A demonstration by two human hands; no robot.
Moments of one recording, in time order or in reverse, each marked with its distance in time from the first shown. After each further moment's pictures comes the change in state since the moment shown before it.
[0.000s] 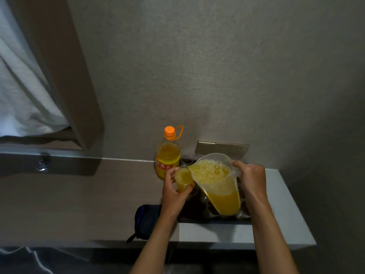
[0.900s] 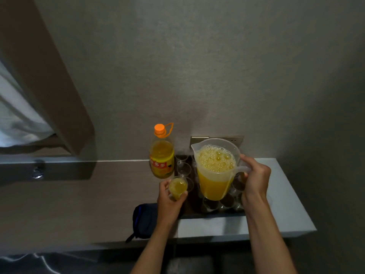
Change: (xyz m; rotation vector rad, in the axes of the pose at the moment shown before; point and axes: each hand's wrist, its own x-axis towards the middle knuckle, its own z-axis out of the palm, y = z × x) left_hand -0.009 -0.045 0.002 0.146 0.041 -0.086; right_hand -0.009 0.003 -0.018 0.544 0.167 0.080
